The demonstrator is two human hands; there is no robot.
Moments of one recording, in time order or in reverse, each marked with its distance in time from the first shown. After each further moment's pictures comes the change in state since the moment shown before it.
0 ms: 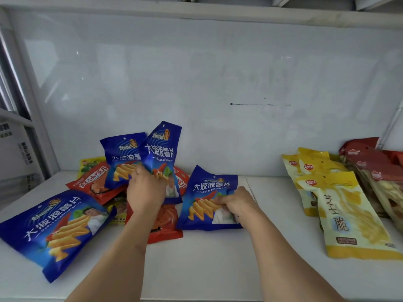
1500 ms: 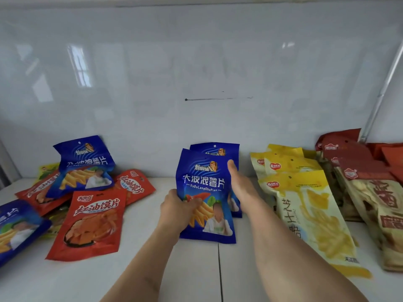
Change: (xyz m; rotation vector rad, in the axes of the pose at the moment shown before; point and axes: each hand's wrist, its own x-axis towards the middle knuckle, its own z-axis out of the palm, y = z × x) left_hand -0.107 0.104 0.120 -0.446 -0.494 -0.199; right_hand 0.095 0.008 -0.130 0.143 -0.034 -0.064
